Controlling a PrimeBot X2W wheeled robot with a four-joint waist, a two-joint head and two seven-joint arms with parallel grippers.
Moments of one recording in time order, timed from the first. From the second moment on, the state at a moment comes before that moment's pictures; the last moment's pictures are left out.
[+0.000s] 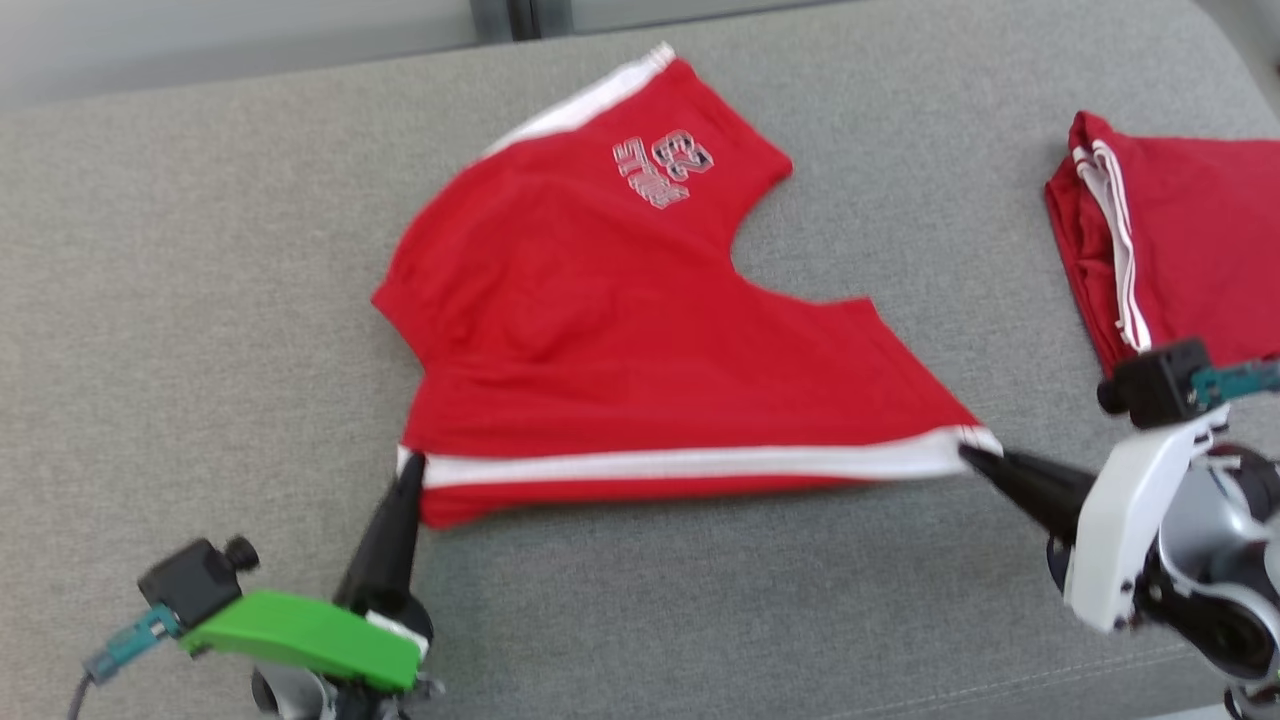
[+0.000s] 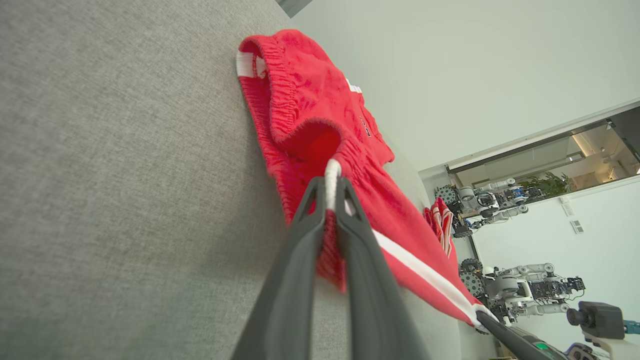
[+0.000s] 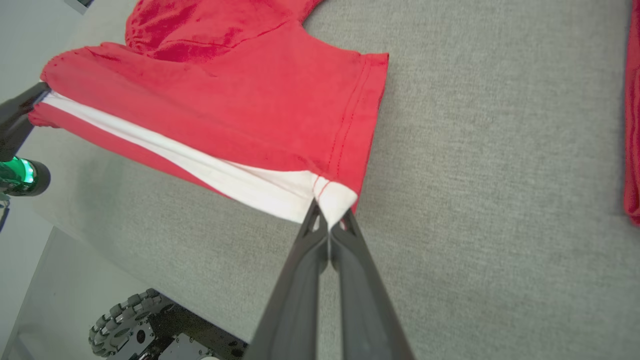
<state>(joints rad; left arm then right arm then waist) -0.04 0.21 -0.27 -0.01 -1.17 -0.04 -0.03 -0.20 -0.62 0.32 -0.12 0.88 0.13 0.52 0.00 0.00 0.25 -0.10</state>
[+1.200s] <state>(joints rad) -0.39 0.08 -0.33 0.26 -1.16 -0.02 -0.04 -0.67 -0.56 0.39 0.11 0.66 0.13 0.58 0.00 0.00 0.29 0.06</state>
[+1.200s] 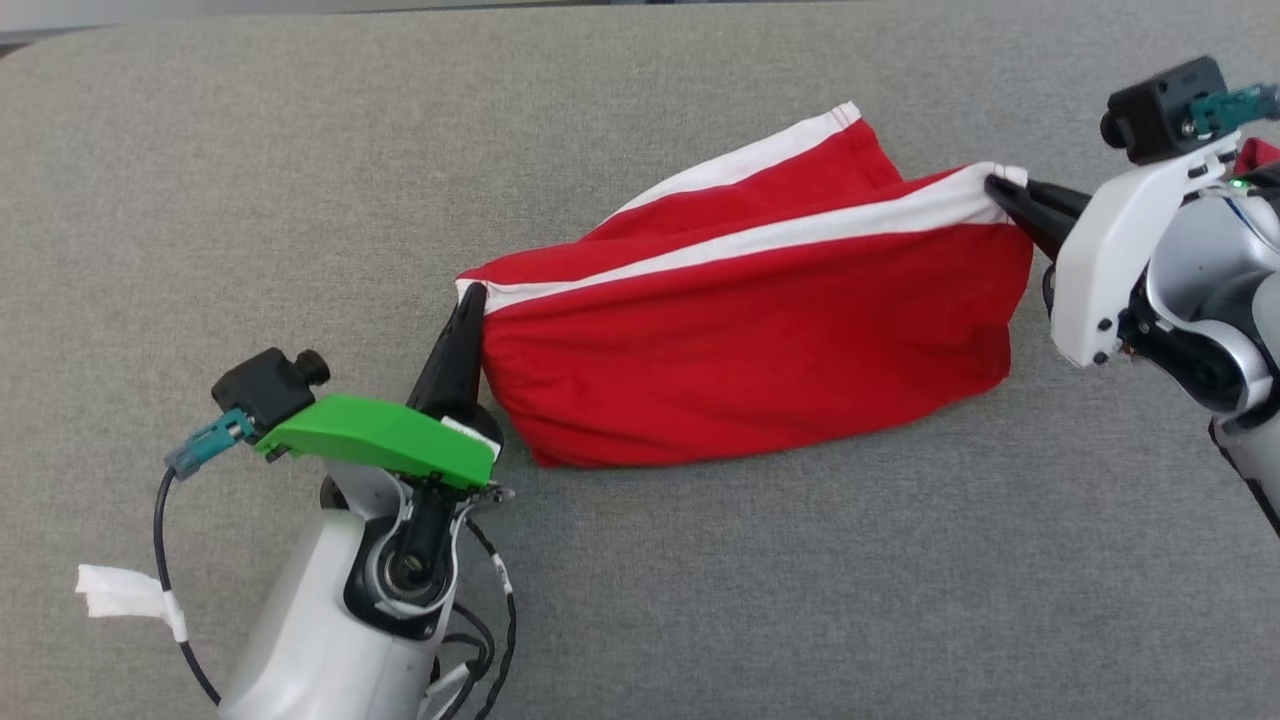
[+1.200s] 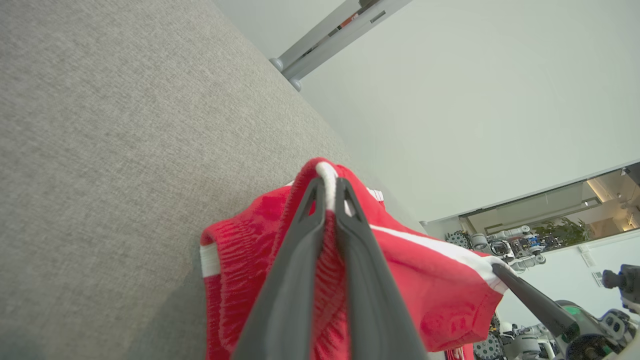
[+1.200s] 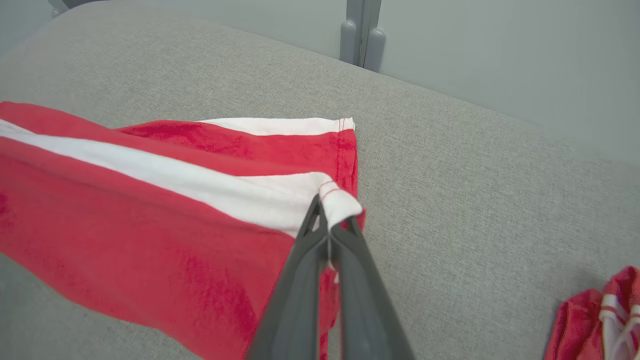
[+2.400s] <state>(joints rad) -0.61 0.06 -0.48 0.46 -1.23 -0.06 -0.26 -1.08 -0.52 0.72 0.65 0.80 0.13 0.22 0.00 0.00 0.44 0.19</state>
